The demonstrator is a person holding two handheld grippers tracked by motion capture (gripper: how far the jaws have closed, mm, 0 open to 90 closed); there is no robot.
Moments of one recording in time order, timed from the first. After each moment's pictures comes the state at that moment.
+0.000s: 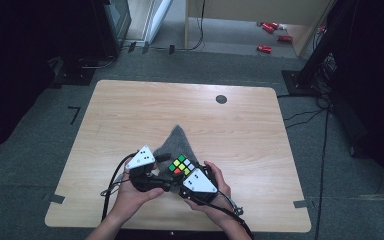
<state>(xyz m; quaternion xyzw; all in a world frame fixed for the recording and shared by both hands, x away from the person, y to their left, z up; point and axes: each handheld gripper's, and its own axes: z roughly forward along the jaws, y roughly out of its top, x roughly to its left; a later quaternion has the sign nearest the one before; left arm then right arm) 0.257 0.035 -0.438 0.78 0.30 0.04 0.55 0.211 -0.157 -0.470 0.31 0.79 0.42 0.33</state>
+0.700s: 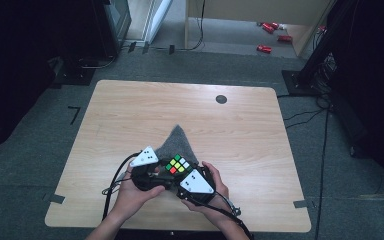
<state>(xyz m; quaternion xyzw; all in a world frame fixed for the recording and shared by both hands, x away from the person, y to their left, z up) 0.264 0.038 -0.444 0.79 0.30 0.01 0.53 0.210 -0.151 -0.471 0.30 0.79 0.42 0.33</state>
